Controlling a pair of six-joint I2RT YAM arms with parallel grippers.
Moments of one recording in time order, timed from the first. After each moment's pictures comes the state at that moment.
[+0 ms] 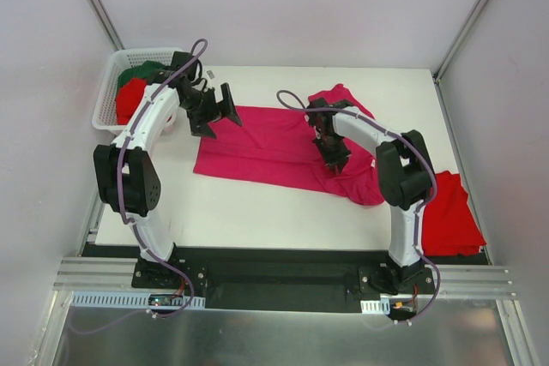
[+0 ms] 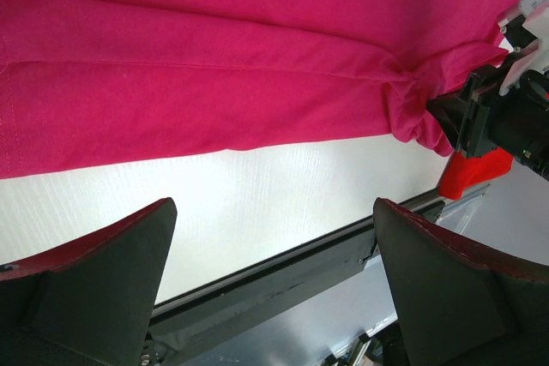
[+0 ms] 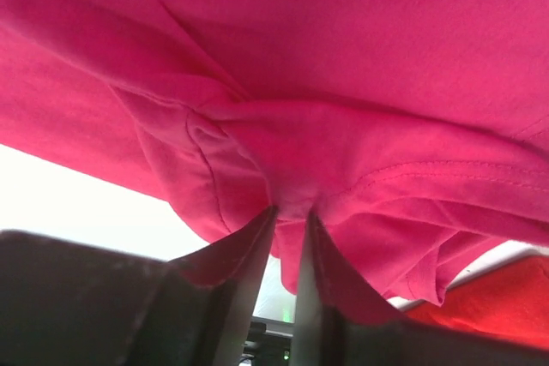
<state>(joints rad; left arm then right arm) -0.14 1.81 1.68 -1.04 0.49 -0.43 0.52 2.02 1.56 -1.09 0.17 0.11</state>
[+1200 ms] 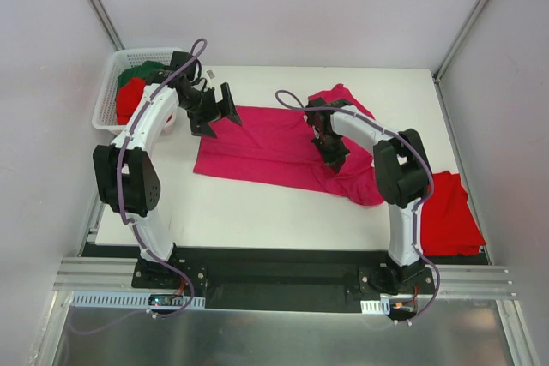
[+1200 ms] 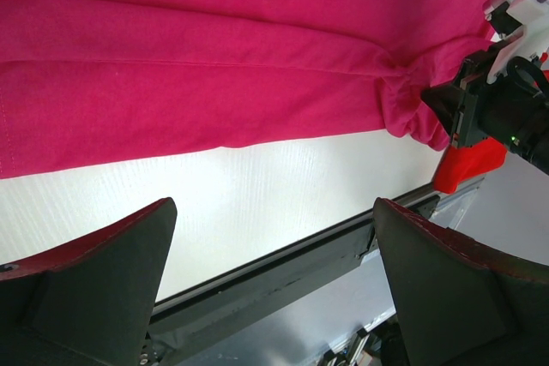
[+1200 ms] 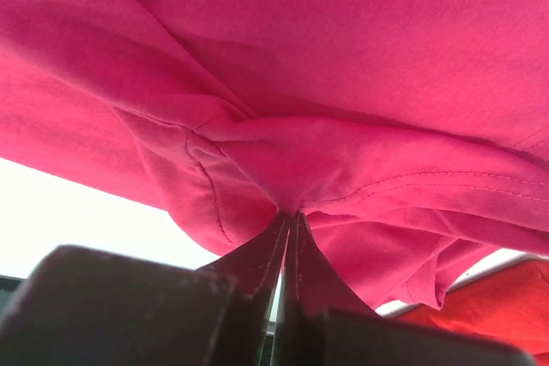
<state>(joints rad) -0.14 1.81 1.68 -1.04 0.52 -0.43 0.52 2.06 1.59 -1.10 0.17 0.11</state>
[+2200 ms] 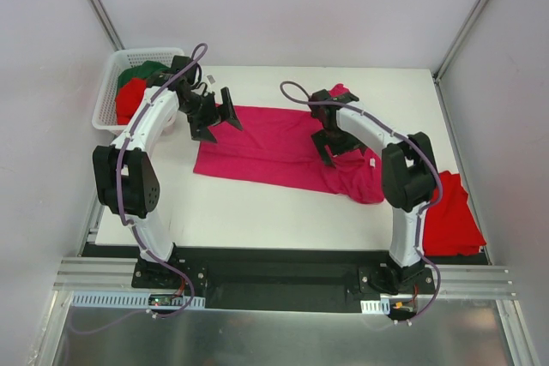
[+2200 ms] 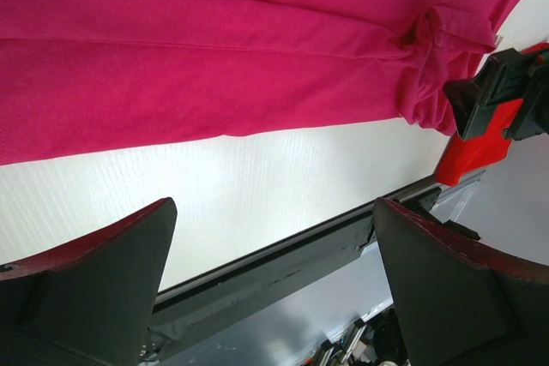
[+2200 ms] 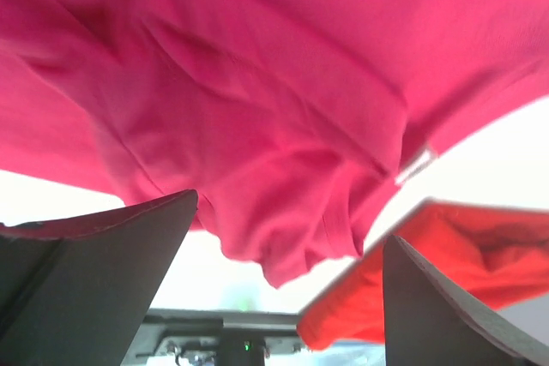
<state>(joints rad) -0.14 1.79 1.63 -1.04 0.52 -0.43 0.51 2.02 1.66 -1.15 0.37 0.11</state>
